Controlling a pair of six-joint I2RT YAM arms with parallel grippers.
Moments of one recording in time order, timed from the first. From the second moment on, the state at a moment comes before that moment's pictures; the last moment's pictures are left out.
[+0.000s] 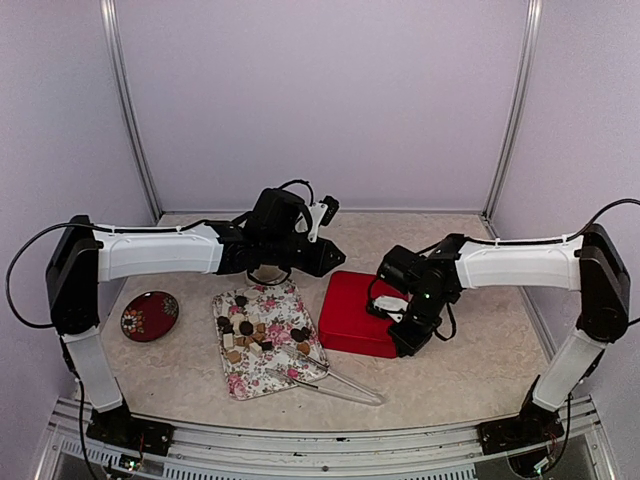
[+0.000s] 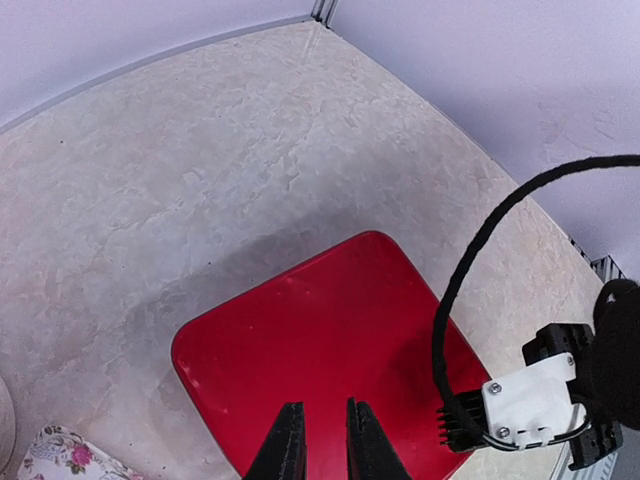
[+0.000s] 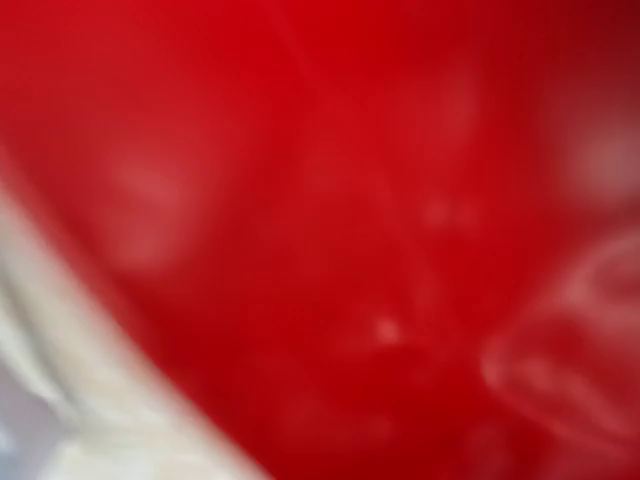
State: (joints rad) left arm -0.86 1.84 1.38 -0.07 0.14 -0.26; right arm 0.85 1.68 1.11 -0.90 -0.12 0.09
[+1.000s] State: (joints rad) left arm -0.88 1.84 1.30 -0.11 0.11 -0.25; right arm 0.61 1.56 1.04 -0.61 -0.27 0.08
